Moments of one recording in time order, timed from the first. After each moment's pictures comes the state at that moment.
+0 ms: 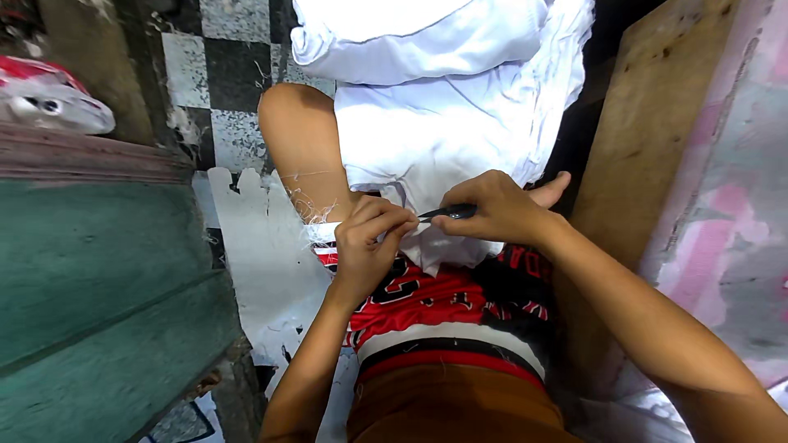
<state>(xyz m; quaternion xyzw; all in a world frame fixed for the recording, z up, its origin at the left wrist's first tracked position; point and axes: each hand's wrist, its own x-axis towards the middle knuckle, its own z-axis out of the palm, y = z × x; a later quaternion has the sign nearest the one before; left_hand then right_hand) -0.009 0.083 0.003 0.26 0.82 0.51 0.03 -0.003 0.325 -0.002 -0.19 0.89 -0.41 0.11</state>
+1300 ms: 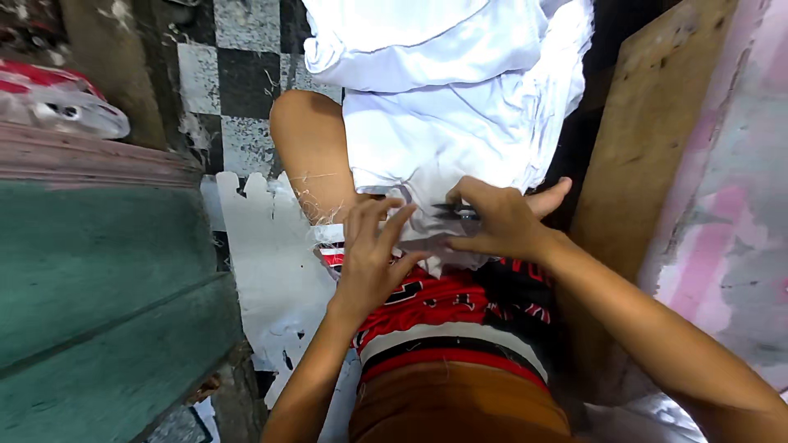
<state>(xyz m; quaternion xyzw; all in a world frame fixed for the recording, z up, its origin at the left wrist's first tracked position) 0.003 0.074 0.003 0.31 0.87 0.39 0.01 0.017 0.323 -0.004 -0.18 0.90 -0.40 0.02</state>
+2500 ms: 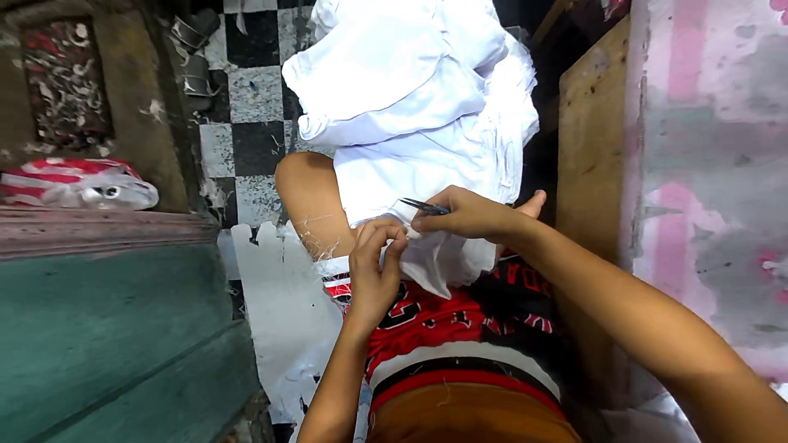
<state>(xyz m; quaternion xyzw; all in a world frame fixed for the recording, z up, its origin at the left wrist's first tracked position) -0.008 0.102 0.017 0.20 0.81 0.55 0.07 -0.030 0.317 0.034 0.00 0.73 -0.61 0.31</state>
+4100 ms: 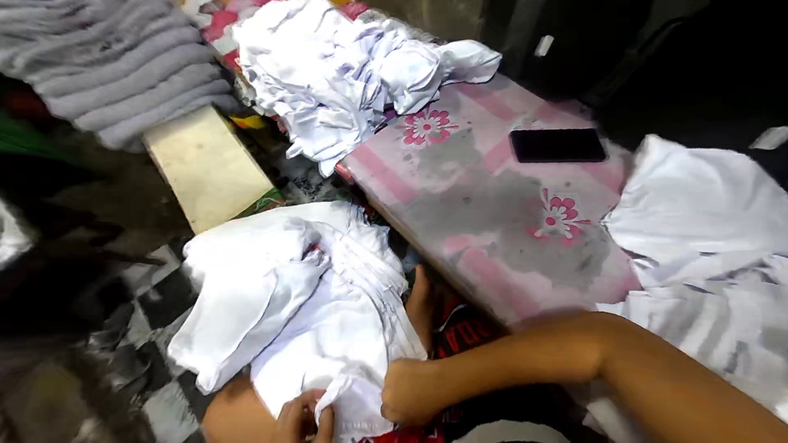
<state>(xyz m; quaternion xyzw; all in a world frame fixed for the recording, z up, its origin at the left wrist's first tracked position) -0.050 0.106 0.036 0.34 0.88 0.31 0.12 0.062 0.303 0.026 -0.22 0.91 -0.30 0.18</state>
